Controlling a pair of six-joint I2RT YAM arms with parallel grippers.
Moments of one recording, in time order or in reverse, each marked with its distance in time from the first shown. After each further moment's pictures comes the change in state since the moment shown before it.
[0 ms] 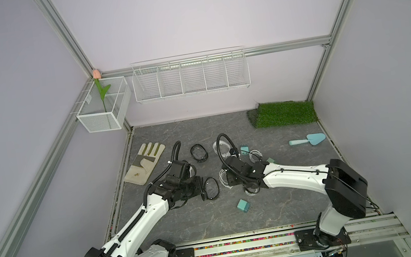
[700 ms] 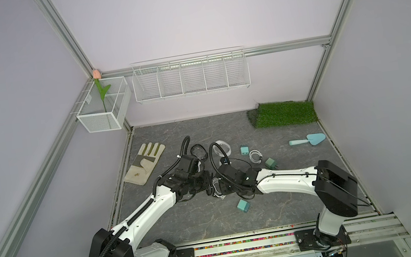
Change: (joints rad) left arm -0.071 0.108 0.051 0.128 0.062 -0.060; right arm 0.065 0.106 0.010 0.084 -0.118 0.015
